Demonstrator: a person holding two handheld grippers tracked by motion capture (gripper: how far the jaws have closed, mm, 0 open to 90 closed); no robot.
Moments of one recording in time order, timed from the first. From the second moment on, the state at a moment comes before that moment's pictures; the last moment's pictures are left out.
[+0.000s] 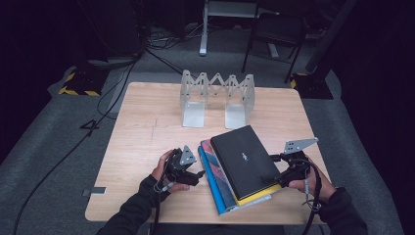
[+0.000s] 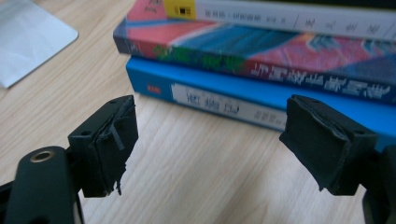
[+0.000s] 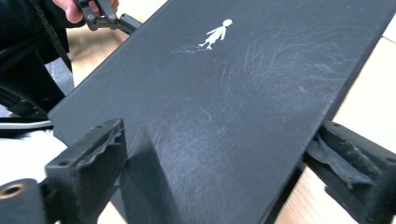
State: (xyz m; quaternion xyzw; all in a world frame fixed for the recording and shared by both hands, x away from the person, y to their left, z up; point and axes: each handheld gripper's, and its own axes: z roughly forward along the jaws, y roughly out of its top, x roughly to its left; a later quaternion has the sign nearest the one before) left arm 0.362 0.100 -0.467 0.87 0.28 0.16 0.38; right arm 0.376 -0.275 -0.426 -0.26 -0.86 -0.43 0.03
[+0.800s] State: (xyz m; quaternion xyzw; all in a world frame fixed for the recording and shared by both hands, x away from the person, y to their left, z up) left arm 0.397 0.091 -0.469 0.85 0.30 0.21 0.38; right arm 0.355 -0.242 -0.425 -0.26 -0.86 -0.43 -0.01
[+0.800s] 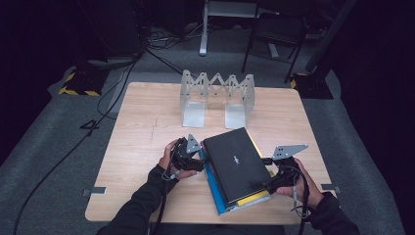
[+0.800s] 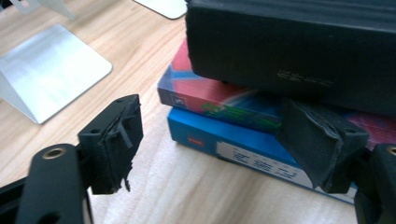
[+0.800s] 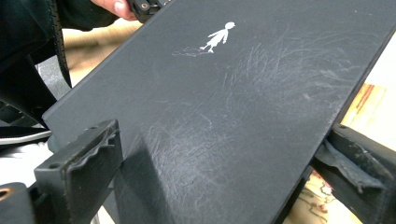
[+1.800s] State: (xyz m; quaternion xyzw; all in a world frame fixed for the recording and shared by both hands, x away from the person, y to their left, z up) left arm 0.438 0.114 -0.432 0.80 0.26 0.12 0.53; right arm 0.351 -0.240 -0.418 -0.17 -0.85 -0.48 -0.12
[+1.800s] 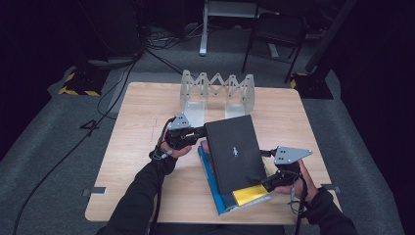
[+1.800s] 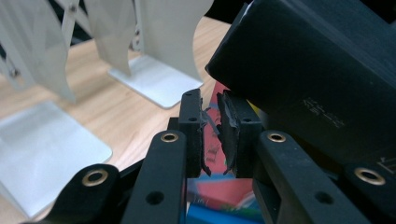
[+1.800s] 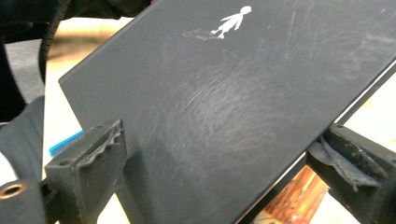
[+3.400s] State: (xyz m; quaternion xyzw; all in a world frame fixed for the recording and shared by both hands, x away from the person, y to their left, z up) left arm 0.379 0.088 -0.389 0.80 0.25 0.19 0.51; right arm 0.338 -0.263 -0.376 -0.10 -0.78 -0.60 -0.16
